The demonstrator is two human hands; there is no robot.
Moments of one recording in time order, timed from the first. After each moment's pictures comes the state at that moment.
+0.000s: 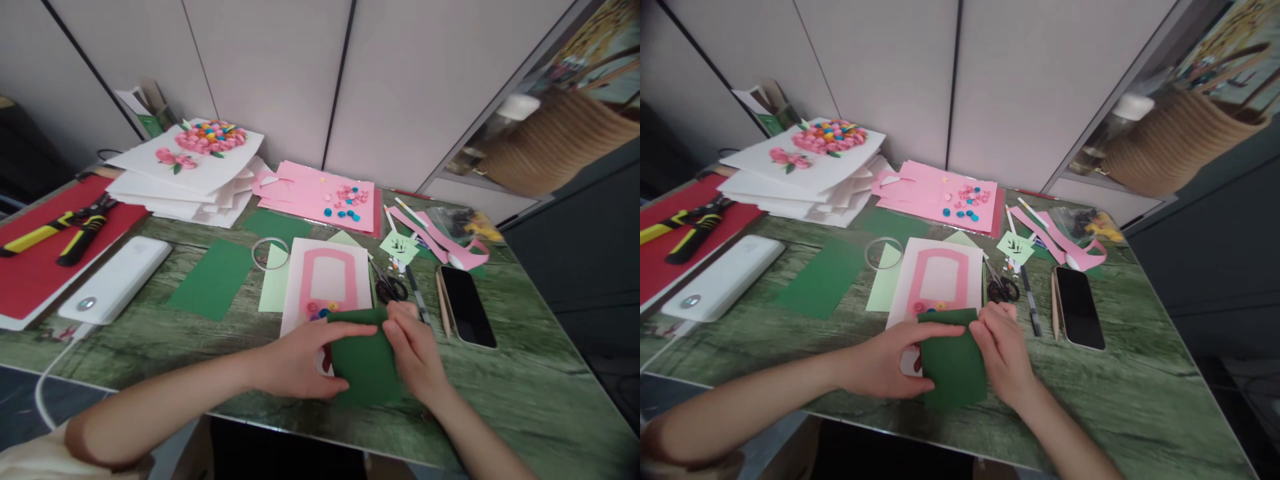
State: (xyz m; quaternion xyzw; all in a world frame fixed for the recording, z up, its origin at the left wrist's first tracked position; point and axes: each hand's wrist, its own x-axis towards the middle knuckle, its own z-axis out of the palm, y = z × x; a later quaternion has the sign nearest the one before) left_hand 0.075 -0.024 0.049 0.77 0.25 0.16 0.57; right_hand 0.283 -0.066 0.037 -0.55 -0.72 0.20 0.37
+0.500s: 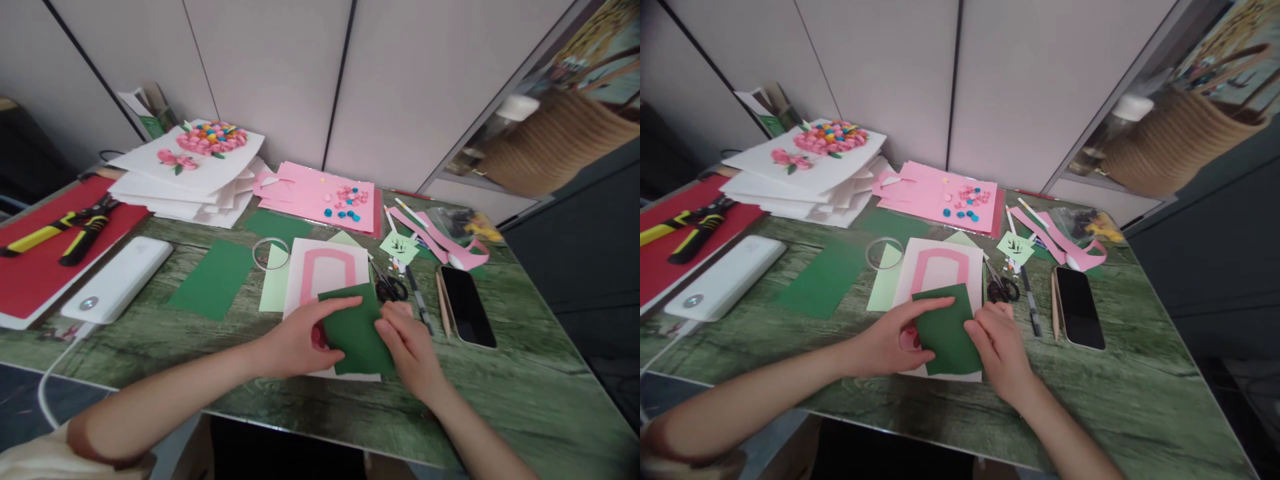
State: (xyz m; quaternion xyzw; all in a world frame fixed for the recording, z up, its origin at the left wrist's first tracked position) left_hand 0.074 -0.018 0.042 0.73 0.30 0.23 0.57; right_hand 0.284 -0.062 0.030 -0.54 -0.74 0.20 0.35
